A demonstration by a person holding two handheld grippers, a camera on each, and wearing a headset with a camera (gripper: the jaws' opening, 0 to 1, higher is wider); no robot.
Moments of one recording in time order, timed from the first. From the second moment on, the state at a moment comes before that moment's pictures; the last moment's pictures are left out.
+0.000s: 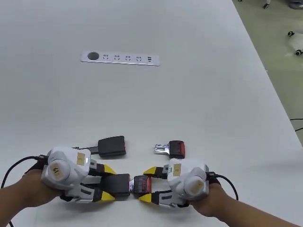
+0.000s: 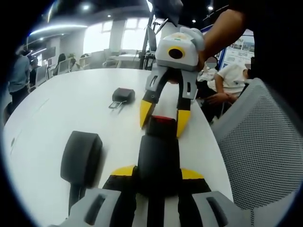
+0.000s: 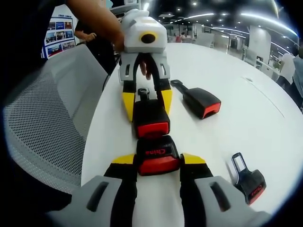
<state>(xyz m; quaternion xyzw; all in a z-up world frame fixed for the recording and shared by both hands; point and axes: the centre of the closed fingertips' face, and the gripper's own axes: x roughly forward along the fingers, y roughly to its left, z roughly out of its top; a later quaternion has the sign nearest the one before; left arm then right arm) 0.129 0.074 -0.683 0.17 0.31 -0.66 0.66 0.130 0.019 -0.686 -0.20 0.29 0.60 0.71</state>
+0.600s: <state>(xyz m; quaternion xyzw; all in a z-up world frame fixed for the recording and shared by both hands) 0.129 0.073 -0.685 0.21 0.33 -0.65 0.65 0.129 0.021 -0.683 -0.17 0.32 0.57 0.73</state>
